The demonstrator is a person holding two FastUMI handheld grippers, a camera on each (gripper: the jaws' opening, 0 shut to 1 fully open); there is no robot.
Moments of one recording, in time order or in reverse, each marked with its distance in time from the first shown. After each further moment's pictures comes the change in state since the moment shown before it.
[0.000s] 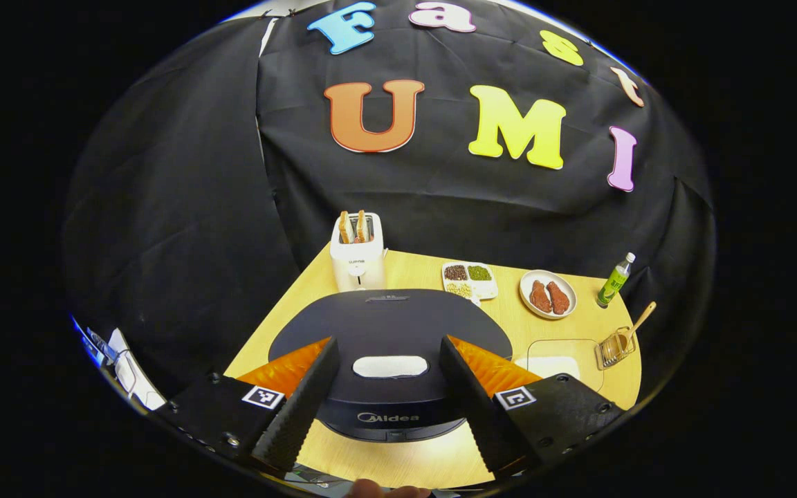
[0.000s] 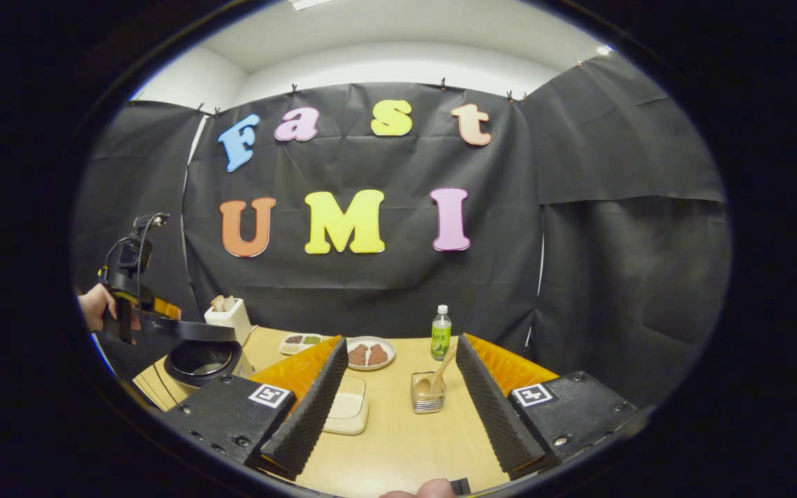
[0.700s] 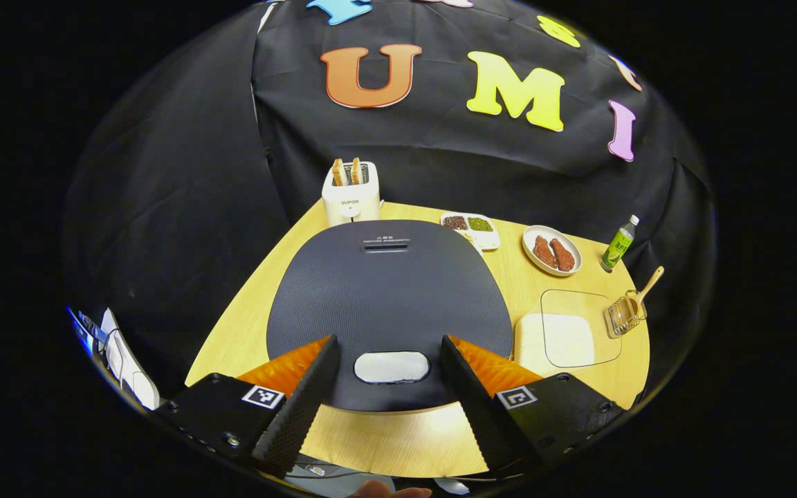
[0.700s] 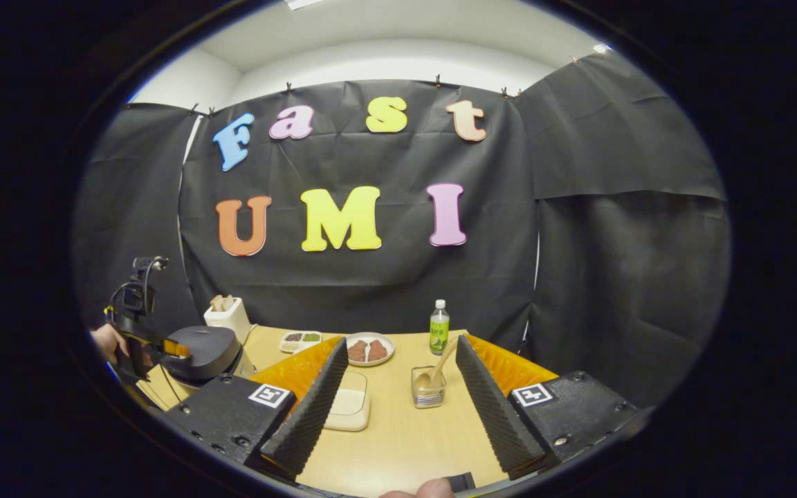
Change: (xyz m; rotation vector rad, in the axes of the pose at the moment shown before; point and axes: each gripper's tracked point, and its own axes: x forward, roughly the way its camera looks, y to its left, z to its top) left arm 0.021 -0.001 -0.083 0.002 0.138 -0.019; right arm -0.007 0.003 0.000 0.025 0.019 -0.013
